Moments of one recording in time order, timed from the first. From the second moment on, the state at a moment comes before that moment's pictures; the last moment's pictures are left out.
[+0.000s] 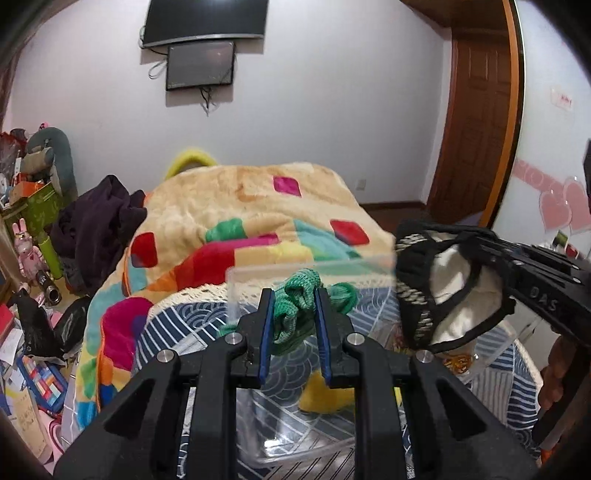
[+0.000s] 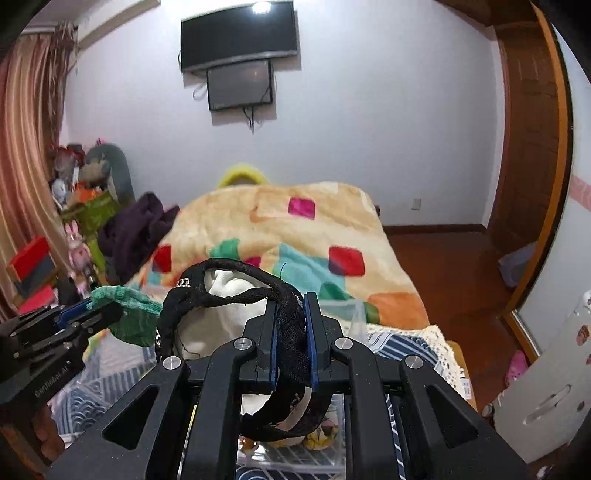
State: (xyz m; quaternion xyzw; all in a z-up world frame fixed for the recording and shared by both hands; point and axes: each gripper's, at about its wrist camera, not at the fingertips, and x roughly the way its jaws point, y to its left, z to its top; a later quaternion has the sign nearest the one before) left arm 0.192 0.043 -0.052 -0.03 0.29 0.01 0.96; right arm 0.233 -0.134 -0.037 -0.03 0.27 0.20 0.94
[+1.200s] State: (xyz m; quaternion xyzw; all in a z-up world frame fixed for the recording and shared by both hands) left arm 0.135 0.050 -0.041 -0.05 0.30 -0.04 0.95; right arm 0.180 -0.156 -0.043 -0.08 0.26 0.23 0.94
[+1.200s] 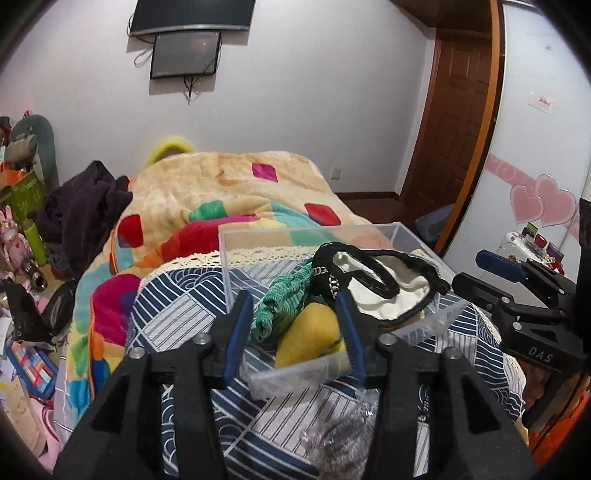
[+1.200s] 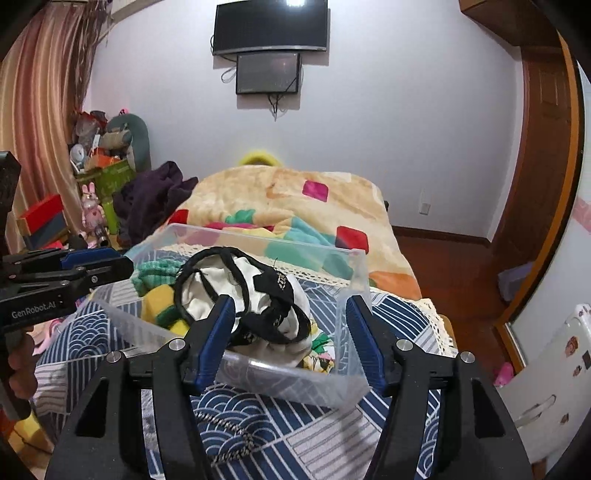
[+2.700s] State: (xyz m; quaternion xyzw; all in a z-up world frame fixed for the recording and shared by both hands) left arm 0.089 0.009 -0.129 -0.07 0.39 -0.11 0.91; right arm 0.153 -0.150 -0.128 -0.07 0.38 0.26 0.89
